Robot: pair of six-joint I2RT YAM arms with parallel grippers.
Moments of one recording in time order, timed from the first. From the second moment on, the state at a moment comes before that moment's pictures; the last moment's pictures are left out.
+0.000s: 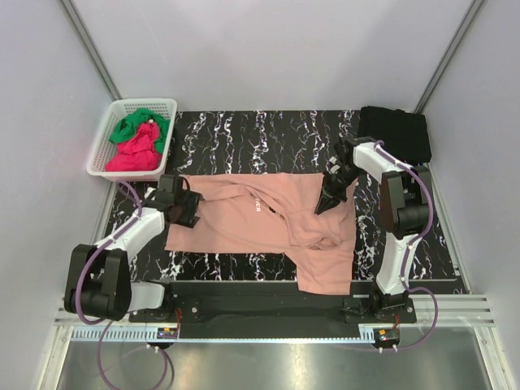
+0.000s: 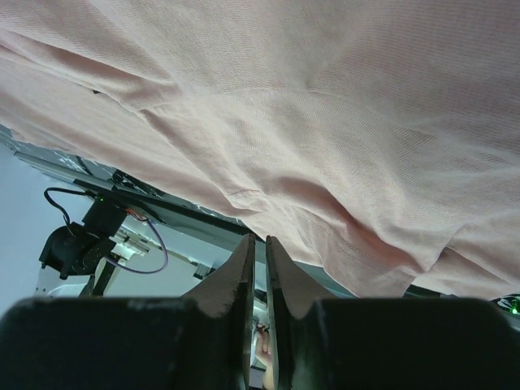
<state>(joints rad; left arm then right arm) -0.16 1.29 0.67 -0.36 -0.05 -1.45 0.19 2.00 1.47 -1.11 -0.52 0.42</state>
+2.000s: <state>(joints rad) -0.09 1.62 0.85 -0.19 0.01 -1.36 0.19 1.98 1.44 -1.10 -0.54 0.41</state>
